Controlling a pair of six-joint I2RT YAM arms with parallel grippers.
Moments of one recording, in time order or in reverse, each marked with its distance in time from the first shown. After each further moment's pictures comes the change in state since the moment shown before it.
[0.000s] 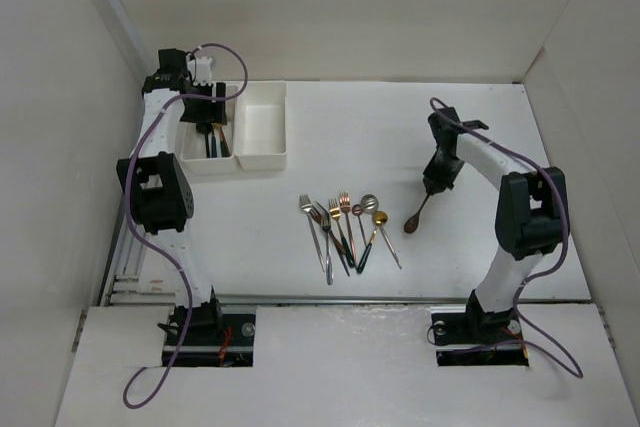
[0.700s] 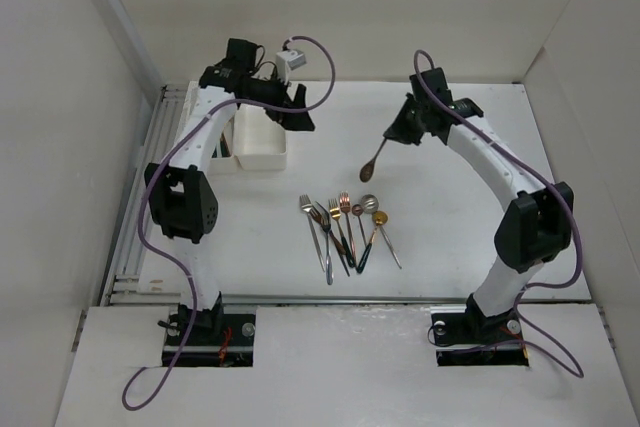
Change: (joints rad) left arm -0.308 -0.078 0.048 -0.079 0.599 0.178; right arm 0.152 -0.085 0.257 0.207 -0.163 0.026
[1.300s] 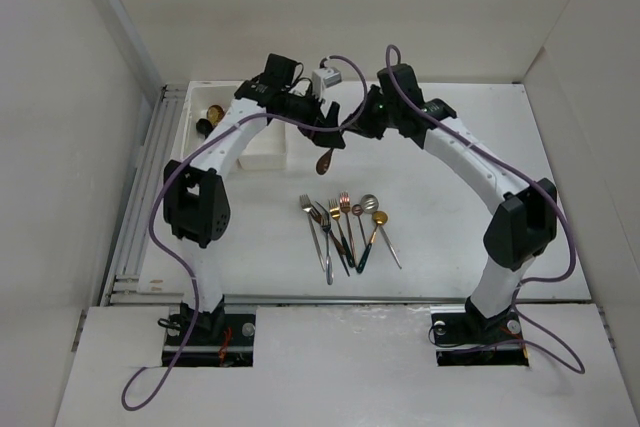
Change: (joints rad) left arm -0.190 -0.001 -0.106 0.174 0.018 -0.121; right arm 0.193 0.051 0.121 0.170 -0.095 0.164
